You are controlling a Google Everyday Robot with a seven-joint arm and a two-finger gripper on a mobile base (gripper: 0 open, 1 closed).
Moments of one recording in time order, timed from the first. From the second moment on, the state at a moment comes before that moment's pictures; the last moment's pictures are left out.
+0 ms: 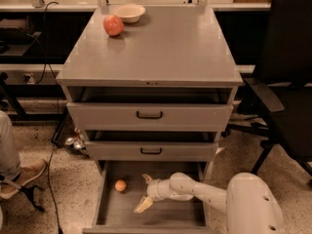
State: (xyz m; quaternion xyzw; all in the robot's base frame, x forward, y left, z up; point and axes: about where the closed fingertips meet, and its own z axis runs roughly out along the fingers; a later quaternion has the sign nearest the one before) arm 0.572 0.076 0.183 -0.56 0.69 0.29 0.36
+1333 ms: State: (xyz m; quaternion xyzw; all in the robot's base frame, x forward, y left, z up) arm 0.619 0.194 0.150 -0.57 0.63 0.35 0.40
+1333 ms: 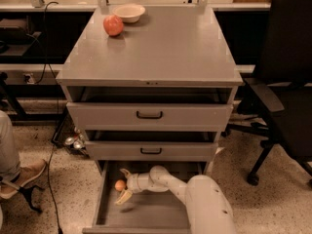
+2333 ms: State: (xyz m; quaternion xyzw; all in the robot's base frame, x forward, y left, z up) arm 0.623 0.198 0.135 -0.57 0.63 0.35 0.39
